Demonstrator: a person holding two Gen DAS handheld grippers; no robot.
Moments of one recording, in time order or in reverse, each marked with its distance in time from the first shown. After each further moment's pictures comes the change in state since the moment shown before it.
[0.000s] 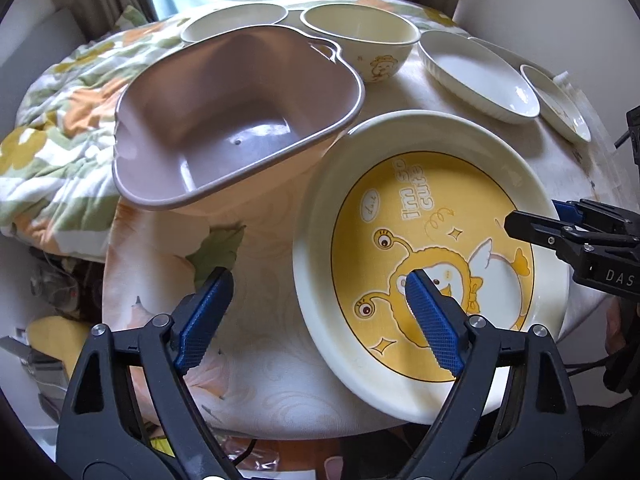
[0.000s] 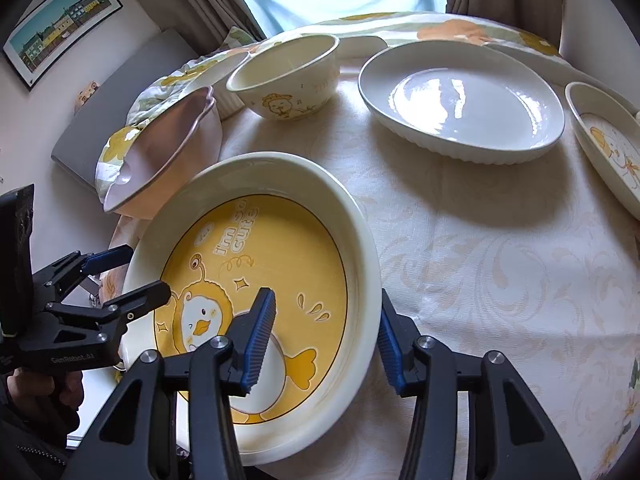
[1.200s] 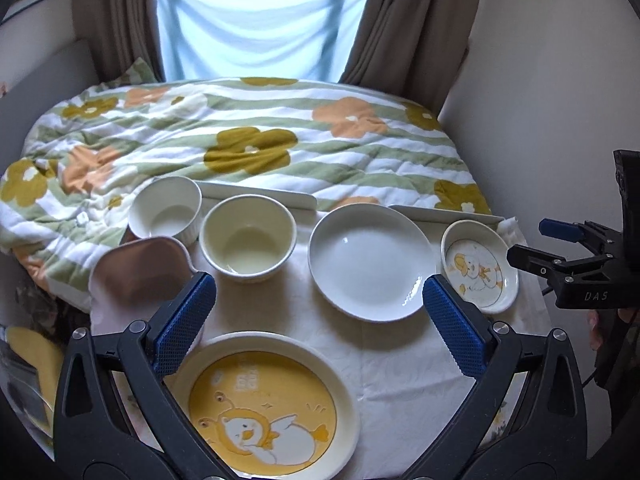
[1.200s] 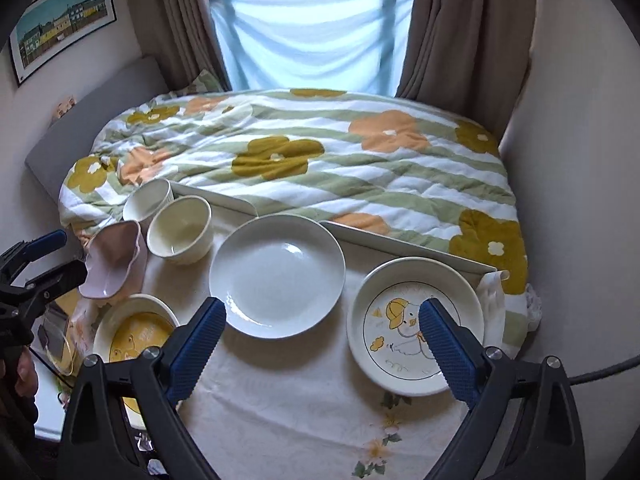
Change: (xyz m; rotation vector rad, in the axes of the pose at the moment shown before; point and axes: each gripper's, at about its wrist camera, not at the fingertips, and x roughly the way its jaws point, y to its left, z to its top) left arm -0.093 -0.115 0.159 -0.150 -0.235 -0.032; right arm -0.147 -0.122 0.137 -0.163 -0.084 -0.187
